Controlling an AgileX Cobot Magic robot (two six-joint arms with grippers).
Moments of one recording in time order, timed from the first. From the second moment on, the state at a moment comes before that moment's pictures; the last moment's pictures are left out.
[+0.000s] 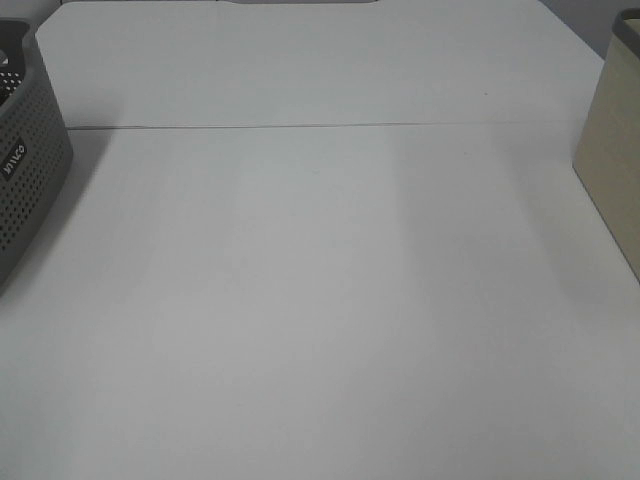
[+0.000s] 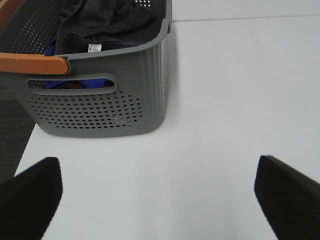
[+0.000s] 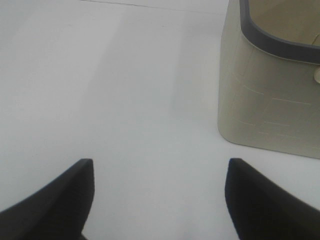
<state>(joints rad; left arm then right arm) 0.05 0.04 -0.52 0.03 1.05 0.03 -0.02 0.00 -0.50 0.06 1.06 -0.14</state>
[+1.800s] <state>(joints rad) 0.31 1.94 -1.54 0.24 0.92 1.03 -0.02 0.00 -0.50 0.06 1.06 -0.14</state>
